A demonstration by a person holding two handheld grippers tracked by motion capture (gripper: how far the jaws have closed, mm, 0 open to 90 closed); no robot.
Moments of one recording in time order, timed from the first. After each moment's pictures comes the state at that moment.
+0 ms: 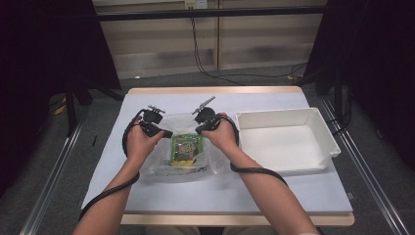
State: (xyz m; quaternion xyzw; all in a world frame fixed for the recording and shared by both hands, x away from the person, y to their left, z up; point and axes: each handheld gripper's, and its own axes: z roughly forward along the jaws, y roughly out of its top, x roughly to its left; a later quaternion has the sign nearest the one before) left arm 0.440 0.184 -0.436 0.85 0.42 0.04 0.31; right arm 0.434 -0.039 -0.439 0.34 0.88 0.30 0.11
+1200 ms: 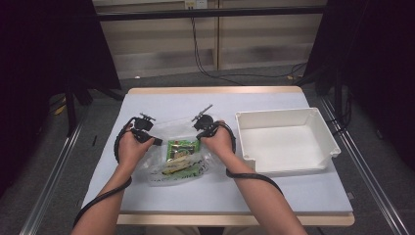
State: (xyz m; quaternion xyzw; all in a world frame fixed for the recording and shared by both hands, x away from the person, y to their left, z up) left arm 0.439 0.223 -0.465 0.85 0.44 0.02 0.28; right arm 0.428 -0.033 -0.468 0.37 0.88 0.27 0.11
